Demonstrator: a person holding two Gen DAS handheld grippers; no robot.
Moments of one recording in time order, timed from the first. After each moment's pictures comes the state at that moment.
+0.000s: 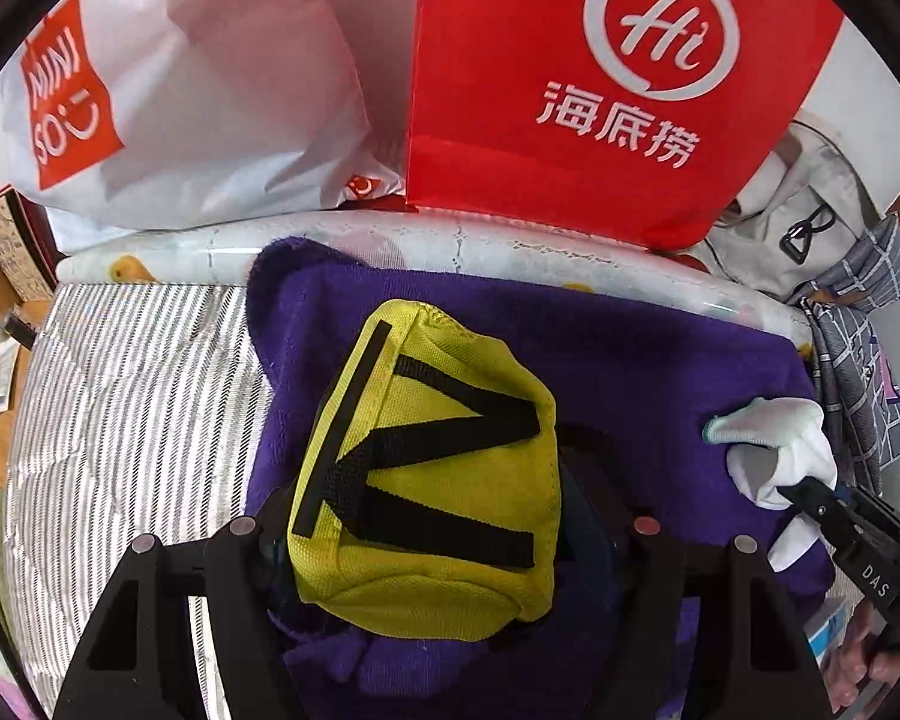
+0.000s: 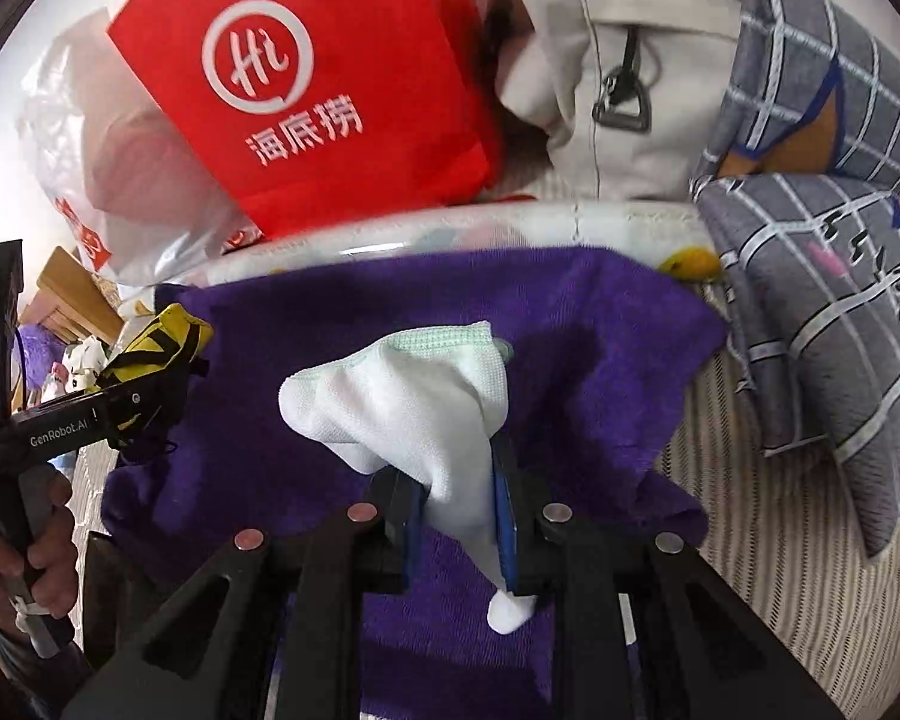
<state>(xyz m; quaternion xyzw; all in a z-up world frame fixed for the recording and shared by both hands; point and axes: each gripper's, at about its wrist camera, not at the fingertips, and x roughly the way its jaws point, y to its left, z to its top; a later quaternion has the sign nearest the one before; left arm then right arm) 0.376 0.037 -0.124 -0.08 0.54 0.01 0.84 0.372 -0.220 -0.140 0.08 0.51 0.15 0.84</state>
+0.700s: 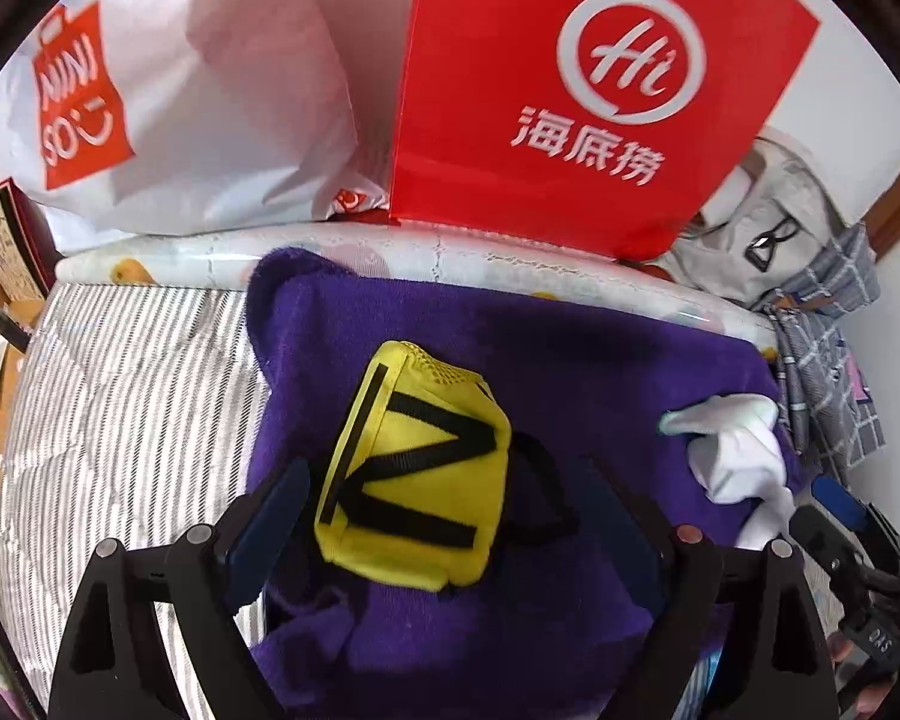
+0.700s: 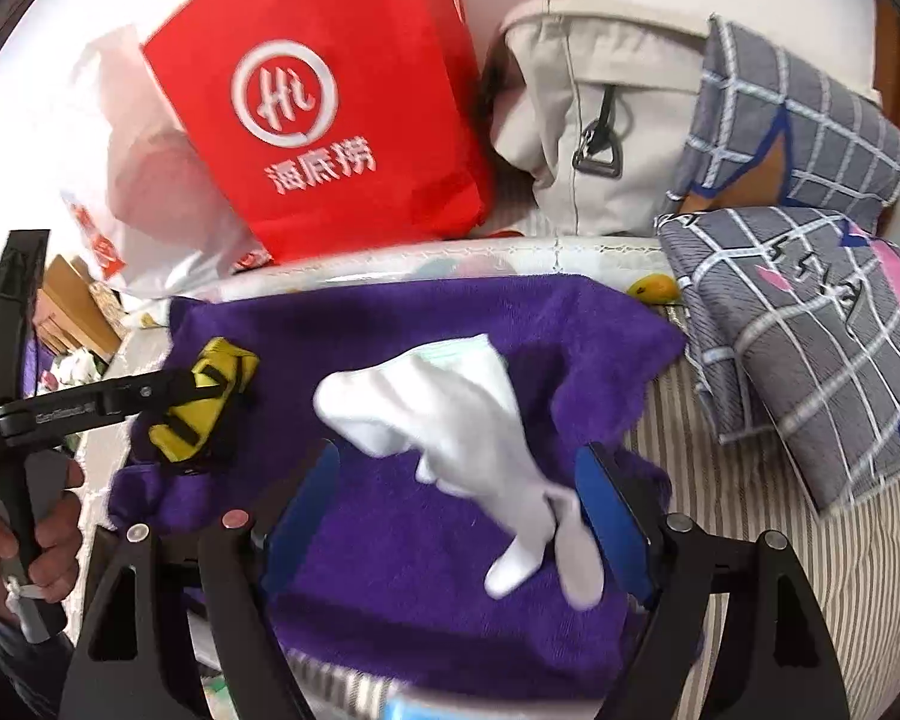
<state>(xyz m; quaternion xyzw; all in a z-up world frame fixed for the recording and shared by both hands) 0.353 0.044 -0.103 -0.10 0.52 -0.02 0.85 0.324 -0.223 -0.103 0.07 0.46 0.13 0.88</state>
